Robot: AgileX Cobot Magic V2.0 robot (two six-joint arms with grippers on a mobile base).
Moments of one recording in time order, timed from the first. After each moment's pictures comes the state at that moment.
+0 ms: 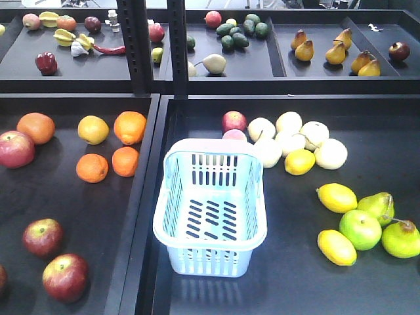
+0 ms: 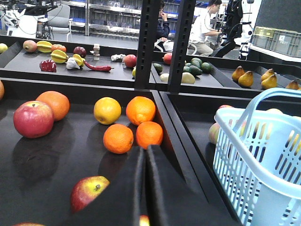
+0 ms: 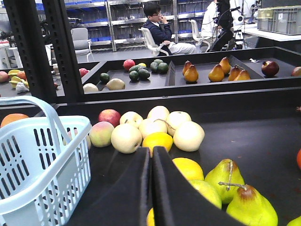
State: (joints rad) left arm -0.06 -0.01 0.03 0.10 0.14 -0.24; right arm 0.05 -0.01 0.03 -0.22 0.11 0.25
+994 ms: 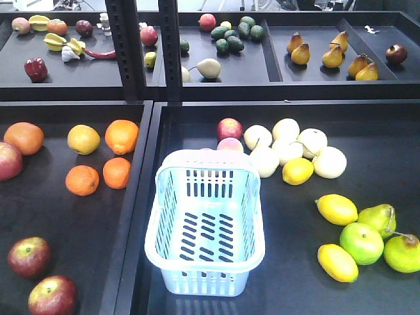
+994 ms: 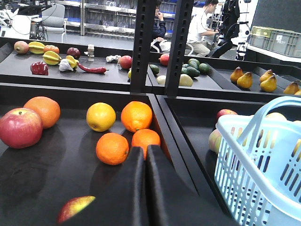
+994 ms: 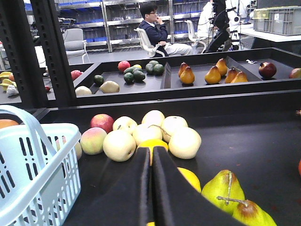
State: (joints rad) left arm -0.06 -0.01 0.03 0.10 0.14 -0.24; right arm 0.05 -0.01 0.03 -0.22 0.11 0.25
